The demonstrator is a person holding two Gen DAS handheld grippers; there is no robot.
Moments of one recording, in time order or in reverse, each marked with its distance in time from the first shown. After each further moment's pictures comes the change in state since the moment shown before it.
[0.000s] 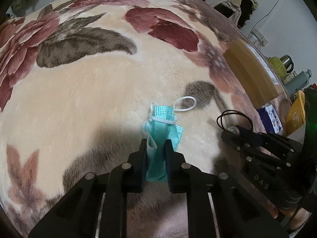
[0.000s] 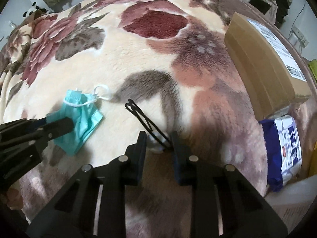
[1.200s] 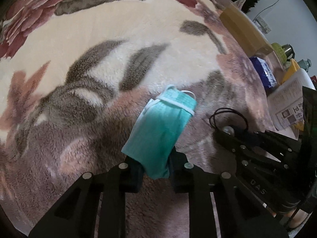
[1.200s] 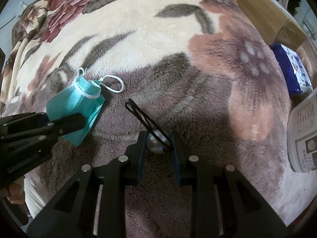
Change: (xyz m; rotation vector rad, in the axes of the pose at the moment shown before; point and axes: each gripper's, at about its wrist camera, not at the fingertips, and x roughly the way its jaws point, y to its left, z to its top) left arm -0.036 0.004 -0.119 -0.047 0.142 -0.005; right arm -0.016 0.038 -0.094 -0.038 0.135 0.070
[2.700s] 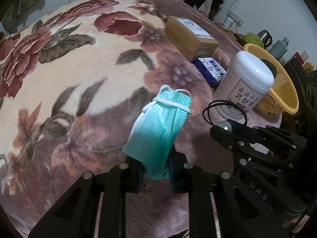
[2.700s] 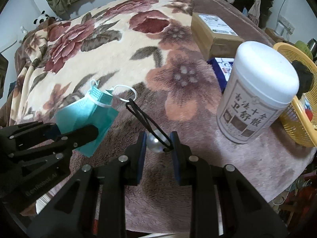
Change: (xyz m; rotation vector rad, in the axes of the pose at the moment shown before) left arm -0.072 -0.129 -0.017 0.181 -0.117 0.008; right arm -0.118 -0.048 -0.042 0.096 -0.180 -0.036
